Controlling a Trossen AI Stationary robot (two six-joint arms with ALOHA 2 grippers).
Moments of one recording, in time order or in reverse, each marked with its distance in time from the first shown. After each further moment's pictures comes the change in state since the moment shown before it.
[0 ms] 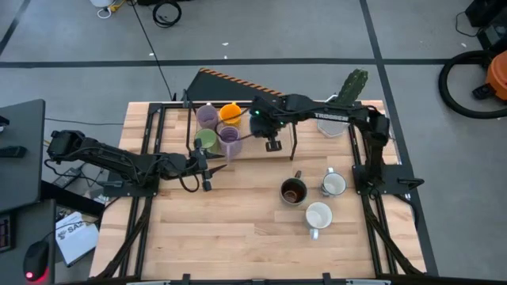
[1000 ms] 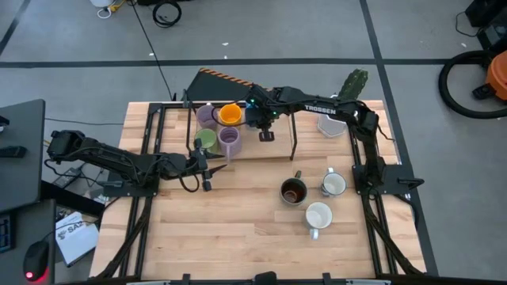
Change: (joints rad) left arm 0.000 0.000 0.000 0.000 0.000 -0.003; right arm -0.103 0.117 0.070 0.079 -0.078 -0.049
